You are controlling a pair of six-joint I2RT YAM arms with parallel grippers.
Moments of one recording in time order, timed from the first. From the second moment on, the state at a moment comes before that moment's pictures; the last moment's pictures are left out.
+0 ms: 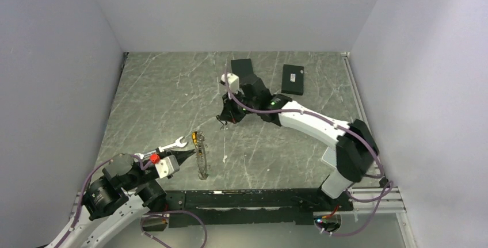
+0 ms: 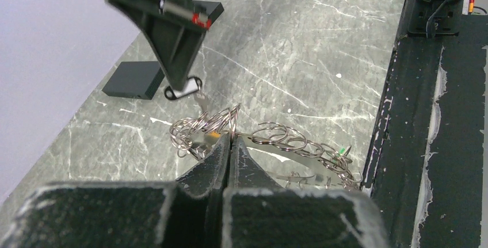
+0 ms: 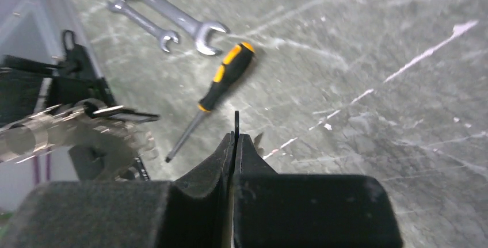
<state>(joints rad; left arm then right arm) -0.81 0.08 0.58 -0.57 0.26 0.36 0.81 1.67 1.26 -0.23 -0.36 0.19</state>
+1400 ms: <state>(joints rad) -0.81 0.12 0.56 -0.56 0.26 0.36 0.55 1.78 1.00 -0.18 -0.29 0.41</state>
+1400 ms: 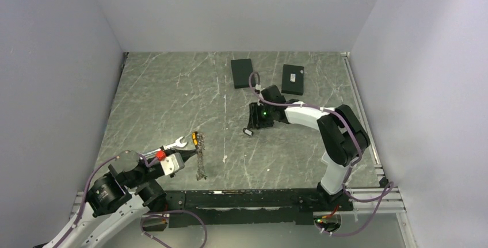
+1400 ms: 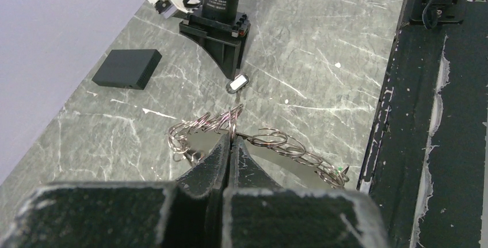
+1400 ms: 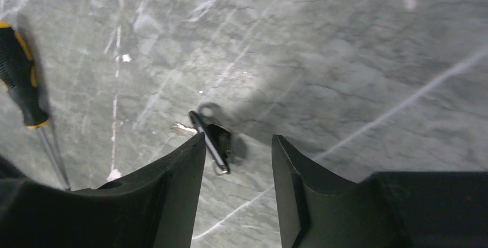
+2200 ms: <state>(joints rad) -0.81 0.12 0.56 -0.56 0.26 0.36 0.68 1.57 0.88 -0.28 -0.03 0.71</state>
